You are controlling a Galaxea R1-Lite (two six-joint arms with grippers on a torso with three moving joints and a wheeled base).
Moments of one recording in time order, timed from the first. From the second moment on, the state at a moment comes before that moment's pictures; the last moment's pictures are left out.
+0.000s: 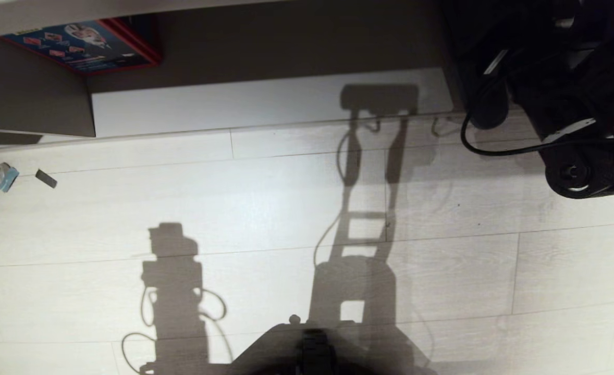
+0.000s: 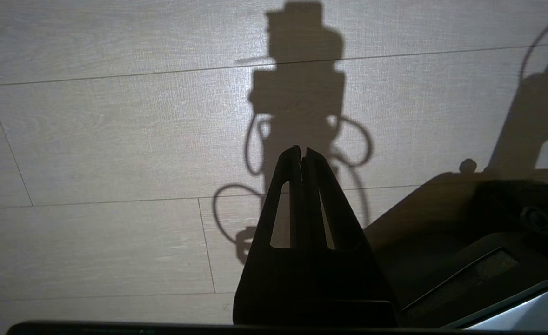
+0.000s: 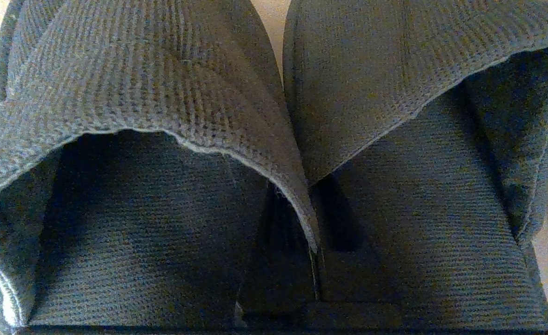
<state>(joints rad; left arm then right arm) 0.01 0.00 0.00 -0.01 0.00 -0.02 0.11 1.89 -1.40 -1.19 0.01 -0.10</state>
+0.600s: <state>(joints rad) 0.01 0.00 0.00 -0.01 0.00 -0.02 0.18 1.69 -1.09 -1.17 0.02 -0.12</state>
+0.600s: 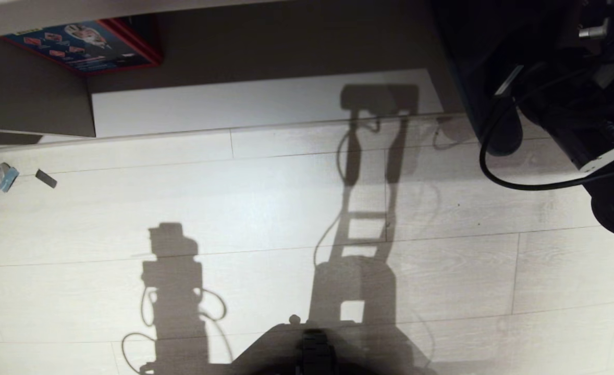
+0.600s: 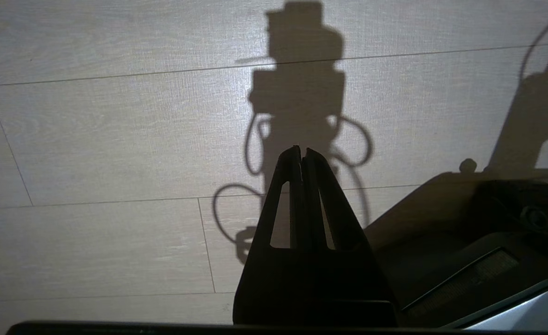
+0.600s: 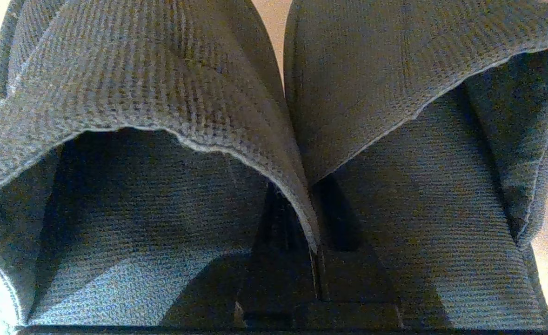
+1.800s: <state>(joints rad) 0.01 0.00 0.00 -0.01 0.00 -0.02 0.21 0.88 -0.41 -0.82 0.07 -0.17</state>
